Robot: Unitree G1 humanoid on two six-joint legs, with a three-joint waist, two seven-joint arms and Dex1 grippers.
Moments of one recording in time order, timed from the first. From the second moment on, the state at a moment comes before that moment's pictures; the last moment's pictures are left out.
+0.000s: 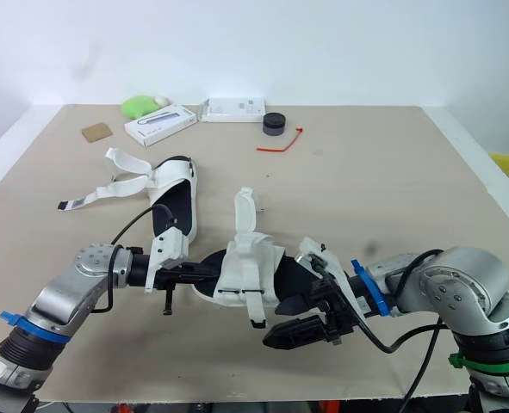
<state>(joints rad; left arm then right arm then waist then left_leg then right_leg) -0.35 0.60 -0.26 -0.17 -0.31 0.39 -1.10 -0.42 -0.90 0.03 -0.48 1.15 1.46 0.85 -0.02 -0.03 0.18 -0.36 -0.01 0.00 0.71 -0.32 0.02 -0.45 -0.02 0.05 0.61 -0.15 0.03</state>
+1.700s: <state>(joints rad) -0.36 0.58 -0.25 -0.15 -0.29 0.39 -1.08 -0.48 -0.98 0.22 -0.46 1.03 1.43 0.99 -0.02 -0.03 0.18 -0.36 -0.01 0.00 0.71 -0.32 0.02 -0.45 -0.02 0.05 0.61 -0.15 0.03</state>
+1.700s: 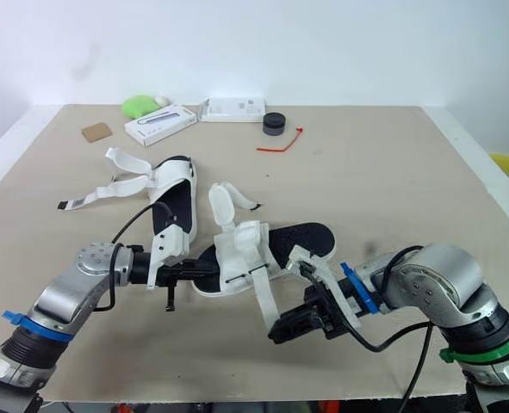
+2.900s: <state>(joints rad) -0.36 0.57 -0.26 -0.14 -0.28 0.37 -1.08 -0.23 -1.02 0.13 -0.37 0.49 0.26 1.36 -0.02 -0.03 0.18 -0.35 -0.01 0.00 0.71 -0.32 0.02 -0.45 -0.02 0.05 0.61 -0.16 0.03</state>
